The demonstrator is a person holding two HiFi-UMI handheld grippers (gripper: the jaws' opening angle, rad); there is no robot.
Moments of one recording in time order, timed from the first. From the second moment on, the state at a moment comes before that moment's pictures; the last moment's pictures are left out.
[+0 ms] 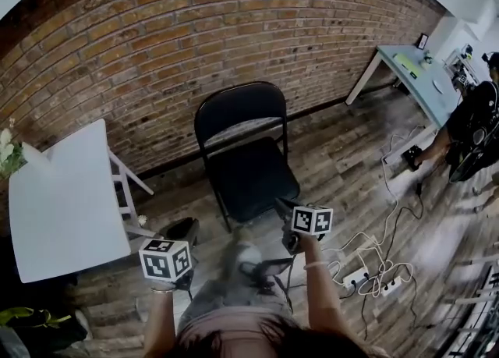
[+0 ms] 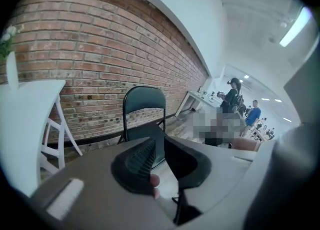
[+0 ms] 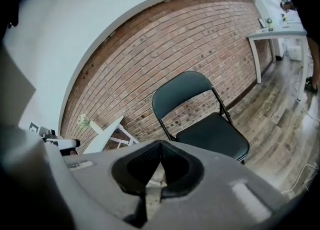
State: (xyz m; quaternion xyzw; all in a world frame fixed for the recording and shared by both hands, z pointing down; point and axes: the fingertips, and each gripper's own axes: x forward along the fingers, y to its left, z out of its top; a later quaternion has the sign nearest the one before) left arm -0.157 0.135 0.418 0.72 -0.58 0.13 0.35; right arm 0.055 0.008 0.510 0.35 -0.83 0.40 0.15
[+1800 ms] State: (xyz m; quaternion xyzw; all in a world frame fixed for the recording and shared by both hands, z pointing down) left arm -0.015 0.270 0.372 0.71 -0.61 0.09 0.33; right arm 0.133 0.177 0.417 0.32 -0.89 0.30 0.11
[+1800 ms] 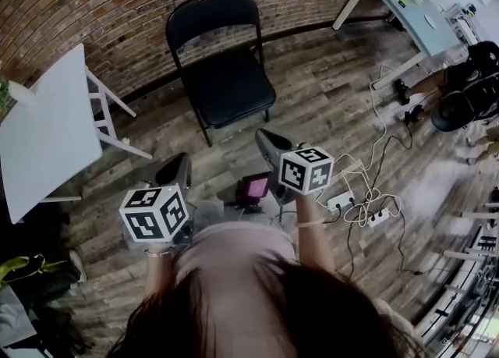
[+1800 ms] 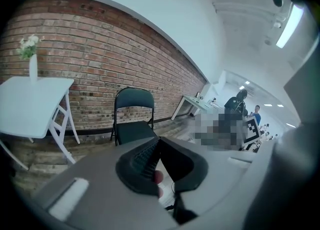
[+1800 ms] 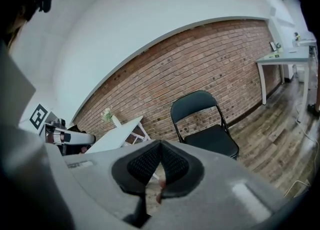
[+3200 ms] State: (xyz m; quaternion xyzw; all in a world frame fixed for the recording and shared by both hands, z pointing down) left arm 0.107 0.305 0.367 0.72 -0.60 0.12 0.34; right arm 0.224 0.225 0.420 0.29 -0.89 0.33 0.10
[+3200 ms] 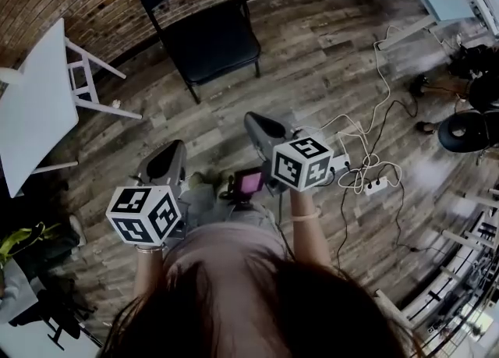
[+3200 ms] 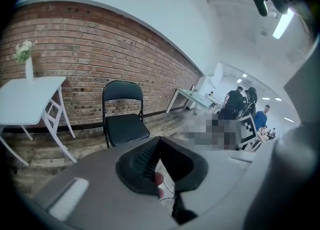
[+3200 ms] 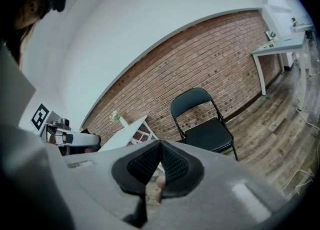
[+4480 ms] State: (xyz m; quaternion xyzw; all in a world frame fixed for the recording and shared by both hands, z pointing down) left arm 0.059 0.425 0.334 0.74 -0.58 0.08 0.32; right arm 0.175 0.369 0.351 0.31 -0.92 0.23 0.11
